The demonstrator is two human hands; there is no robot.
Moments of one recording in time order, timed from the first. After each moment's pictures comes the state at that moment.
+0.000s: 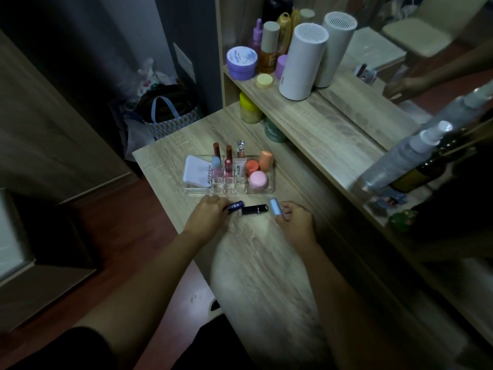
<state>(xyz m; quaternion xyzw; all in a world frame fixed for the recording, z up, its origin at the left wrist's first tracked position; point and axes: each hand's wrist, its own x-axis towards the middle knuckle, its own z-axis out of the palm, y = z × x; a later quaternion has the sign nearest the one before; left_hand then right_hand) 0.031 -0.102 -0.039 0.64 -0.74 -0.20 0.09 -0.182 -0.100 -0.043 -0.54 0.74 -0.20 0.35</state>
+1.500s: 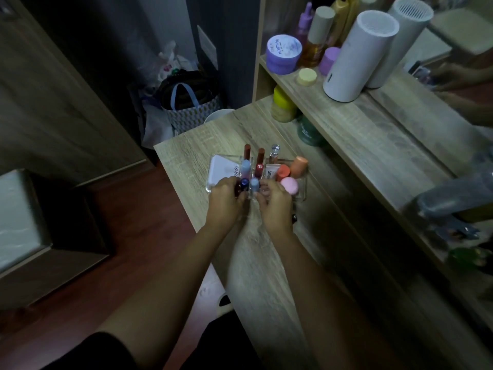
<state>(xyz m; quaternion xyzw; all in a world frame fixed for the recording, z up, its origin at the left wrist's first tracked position) 0.045 -0.142 -0.036 0.73 -0.59 -0.23 0.26 -0.070 -0.150 -0.041 -0.62 0.64 -0.31 0.33</state>
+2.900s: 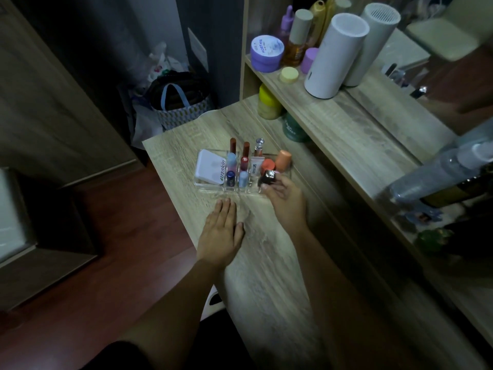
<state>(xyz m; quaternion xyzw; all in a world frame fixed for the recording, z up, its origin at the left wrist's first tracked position) 0.019 -0.058 -0.088 0.71 -0.67 -0.19 0.13 -0.124 -0.138 -0.030 -0.51 0.64 -0.37 0.44</state>
